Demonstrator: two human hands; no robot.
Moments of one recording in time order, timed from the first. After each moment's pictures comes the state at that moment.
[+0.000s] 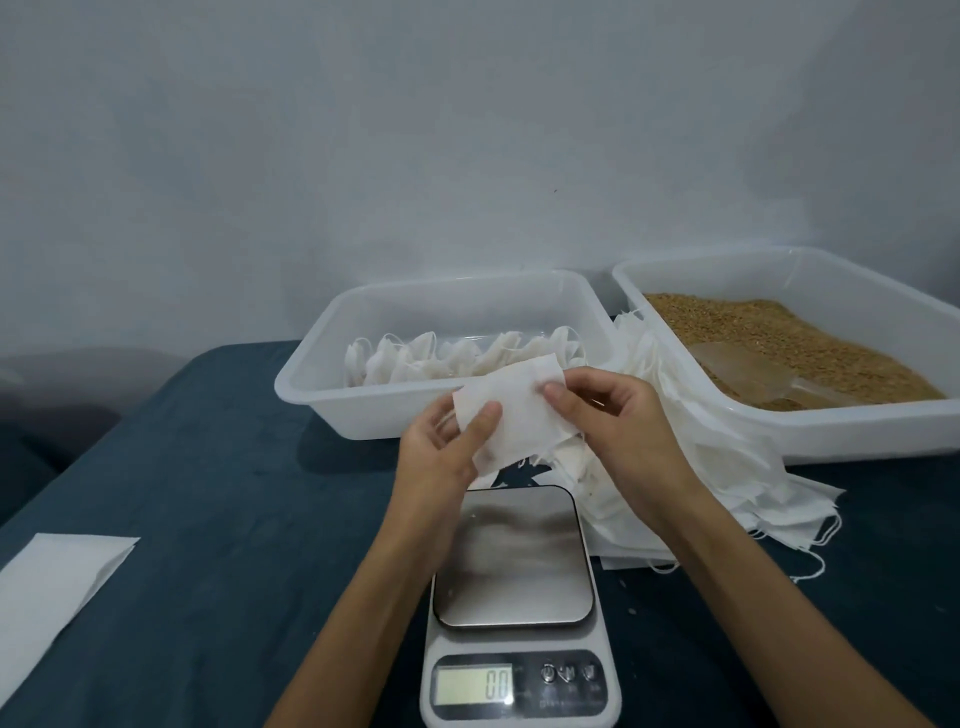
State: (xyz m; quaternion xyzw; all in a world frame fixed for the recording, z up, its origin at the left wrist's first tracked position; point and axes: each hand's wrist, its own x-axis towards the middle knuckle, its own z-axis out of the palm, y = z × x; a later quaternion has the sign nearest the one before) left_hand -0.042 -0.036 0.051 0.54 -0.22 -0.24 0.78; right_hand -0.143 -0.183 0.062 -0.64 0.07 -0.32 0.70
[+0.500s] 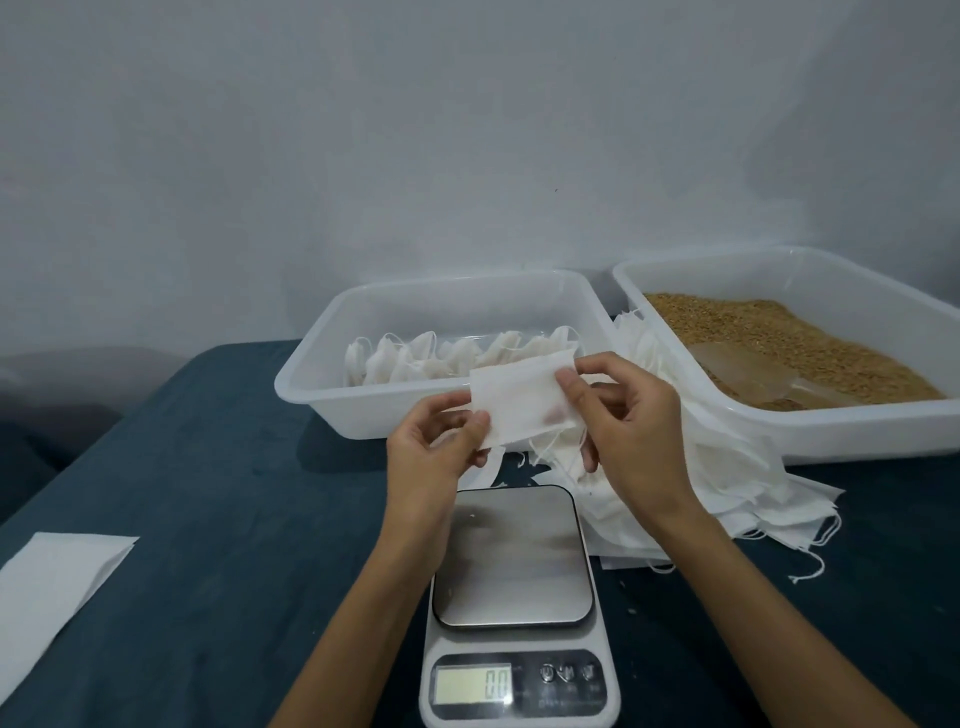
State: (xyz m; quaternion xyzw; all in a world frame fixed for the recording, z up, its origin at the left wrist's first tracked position) left_hand -0.038 -0.036 0.048 0.58 -0.19 -0.16 0.77; right_hand -0.145 -0.182 0.058 -0.70 0.10 -0.45 0.54
